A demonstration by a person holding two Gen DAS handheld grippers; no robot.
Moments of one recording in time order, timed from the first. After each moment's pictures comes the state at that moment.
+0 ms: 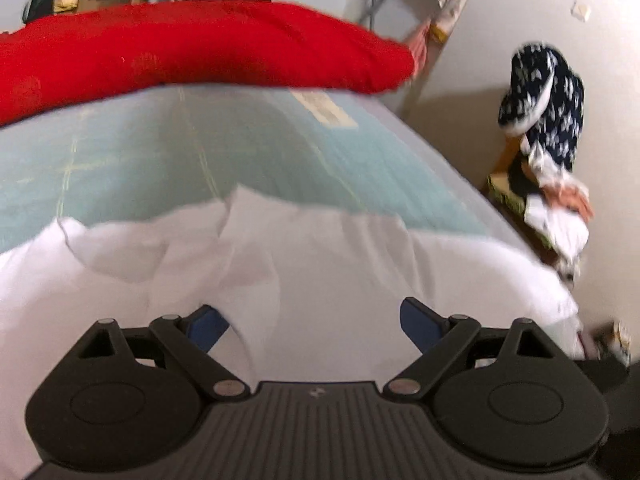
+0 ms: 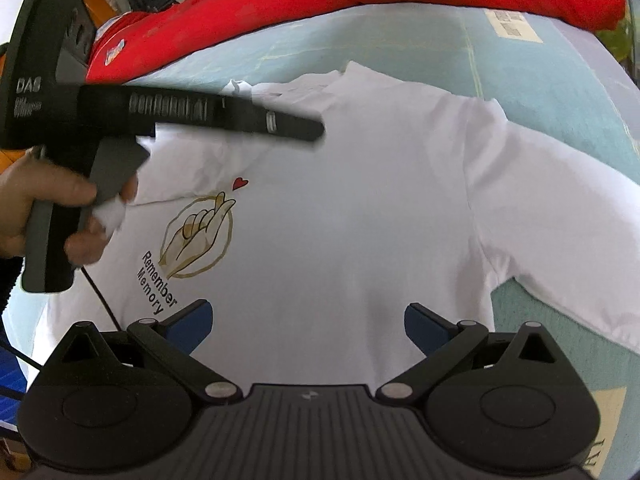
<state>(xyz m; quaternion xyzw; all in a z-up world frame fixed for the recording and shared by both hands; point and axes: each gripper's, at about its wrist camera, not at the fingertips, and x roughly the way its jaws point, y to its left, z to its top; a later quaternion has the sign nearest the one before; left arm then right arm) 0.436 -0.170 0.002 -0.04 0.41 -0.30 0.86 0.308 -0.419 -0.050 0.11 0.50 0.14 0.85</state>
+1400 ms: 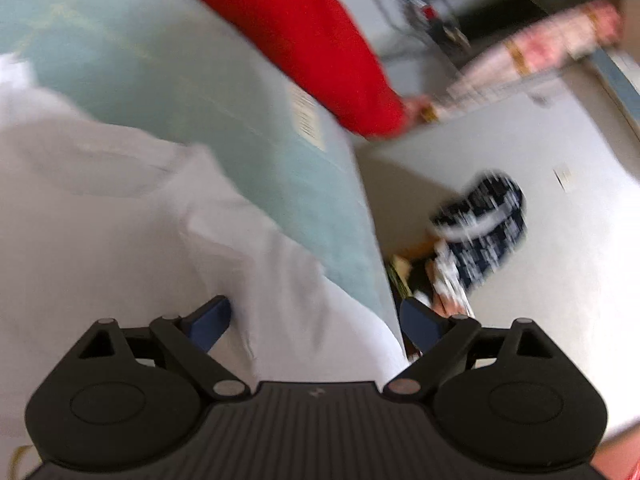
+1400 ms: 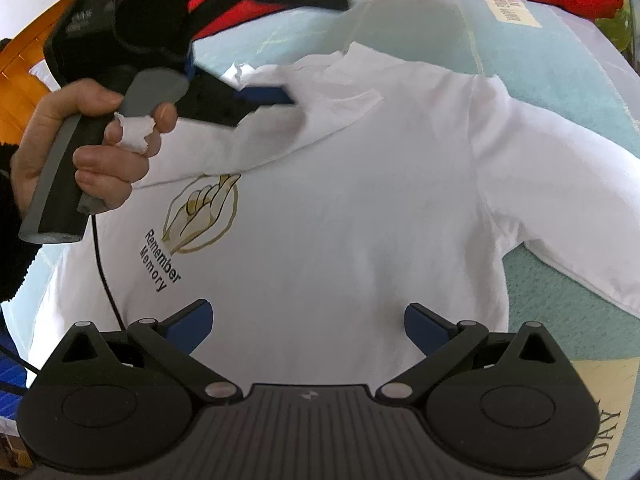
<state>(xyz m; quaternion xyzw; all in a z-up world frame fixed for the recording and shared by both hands) 0.464 -0.165 -0.043 -0.32 0.46 -0.36 0.75 0.296 -0.411 -0.058 0.10 0.51 0.14 0.84</state>
